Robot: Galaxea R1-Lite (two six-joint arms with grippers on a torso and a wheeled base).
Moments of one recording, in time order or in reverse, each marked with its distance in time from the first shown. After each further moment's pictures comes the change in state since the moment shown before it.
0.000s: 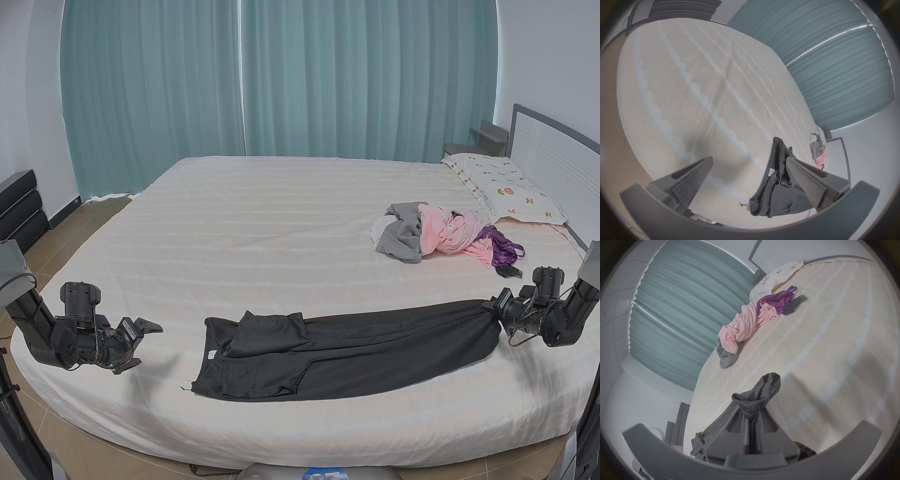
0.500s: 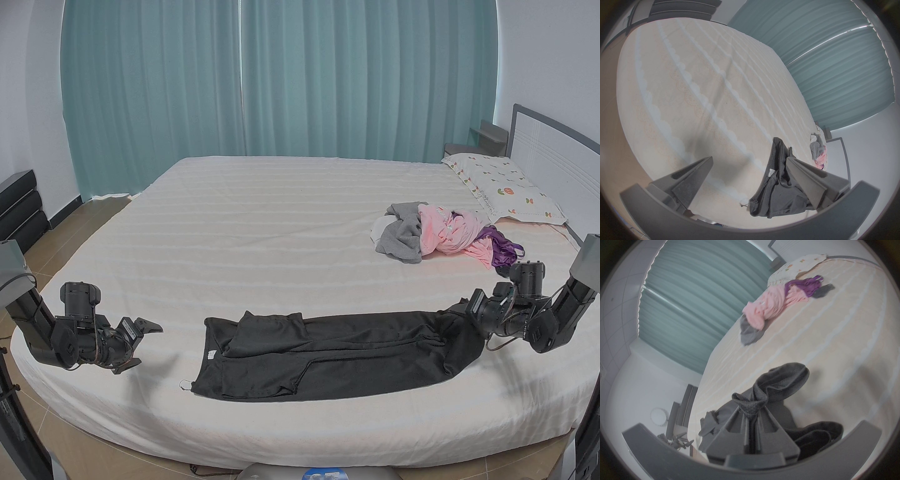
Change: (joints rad) left arm 0.003 0.004 -0.003 0.000 -0.002 0.000; right arm 0.223 -0.111 0.067 0.042 -0.024 0.009
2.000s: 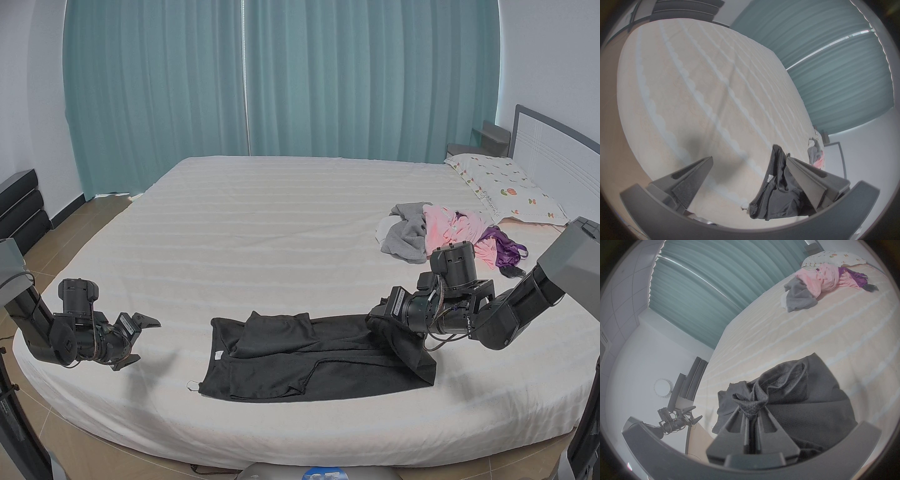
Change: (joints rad) left arm 0.008 -0.007 -0.016 0.001 -0.008 -0.030; right arm 0.414 -0.017 -0.259 0.300 -0.149 0.036
